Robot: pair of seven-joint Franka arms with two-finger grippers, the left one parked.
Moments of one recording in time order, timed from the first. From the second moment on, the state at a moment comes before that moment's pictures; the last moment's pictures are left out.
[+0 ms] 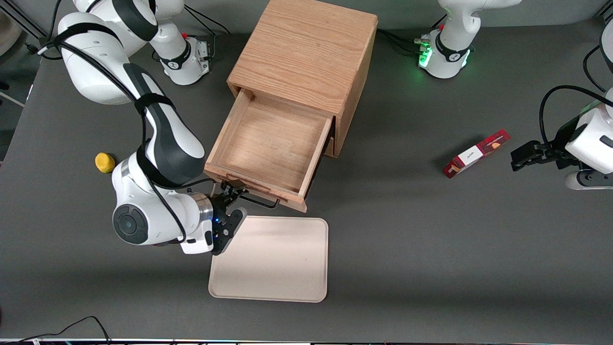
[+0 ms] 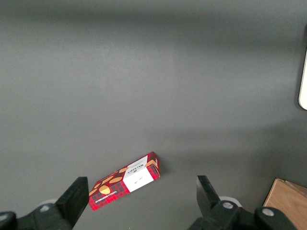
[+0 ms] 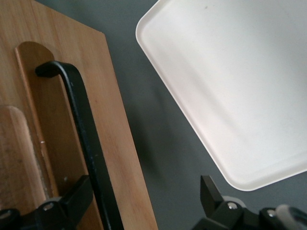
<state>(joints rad) 0.12 0.85 0.39 -0.96 0.08 1.57 -0.49</state>
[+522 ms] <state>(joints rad) 0.12 0.73 0.43 -1.12 0.08 1.60 -0.48</state>
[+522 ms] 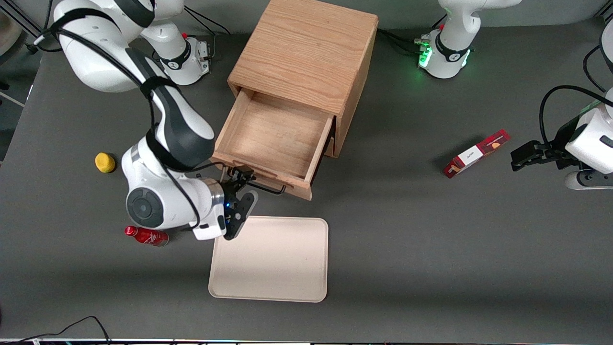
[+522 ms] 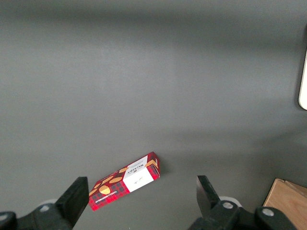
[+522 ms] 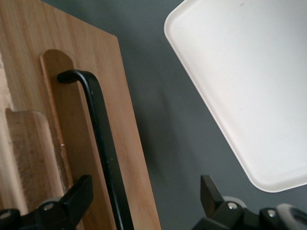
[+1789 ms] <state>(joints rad) 0.11 0.57 0.52 -1.44 0.08 1.75 -0.41</state>
